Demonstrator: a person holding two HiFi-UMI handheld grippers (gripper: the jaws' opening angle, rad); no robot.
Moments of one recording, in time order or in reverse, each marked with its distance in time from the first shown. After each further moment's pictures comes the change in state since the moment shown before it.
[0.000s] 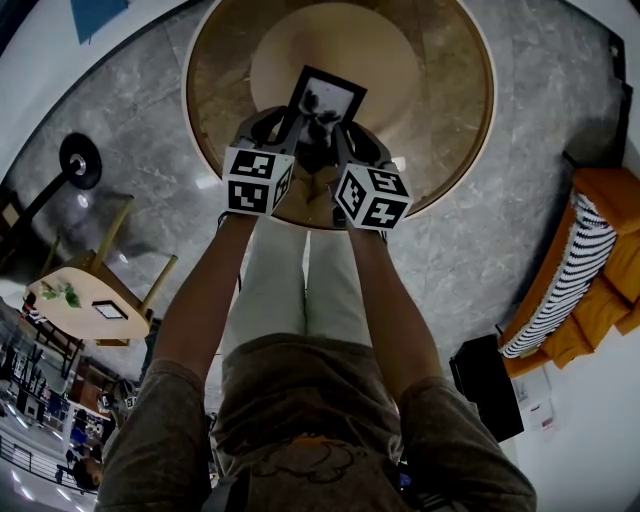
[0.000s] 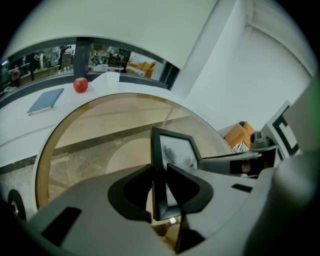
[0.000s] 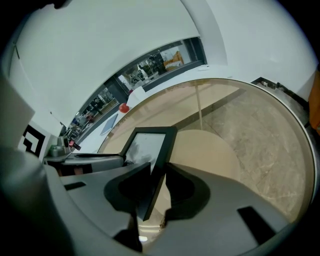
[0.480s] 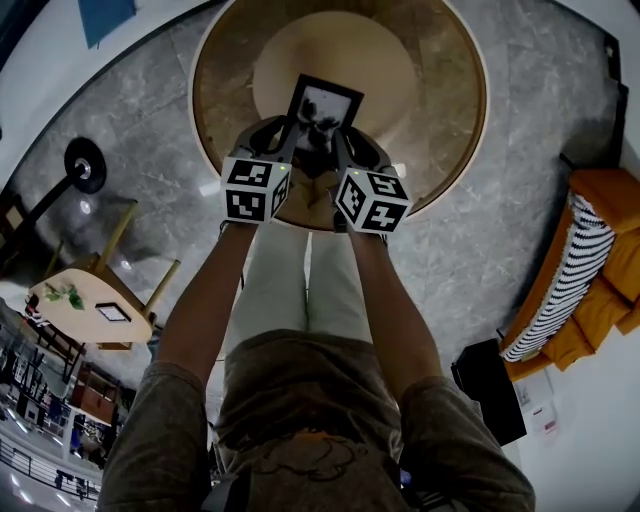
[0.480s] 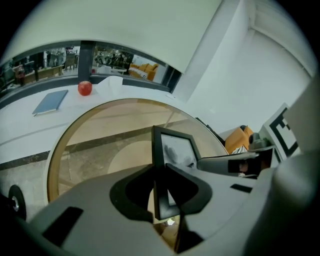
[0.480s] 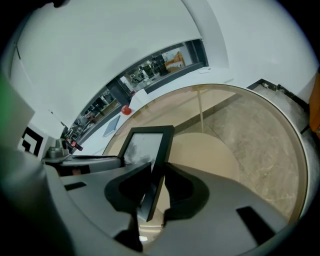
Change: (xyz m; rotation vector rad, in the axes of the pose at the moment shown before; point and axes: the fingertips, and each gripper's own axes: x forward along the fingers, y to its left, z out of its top) left arm -0.019 -0.004 0.009 -0.031 -0.016 0.007; right arm -0.013 0.008 0.011 -0.010 -0.003 0.004
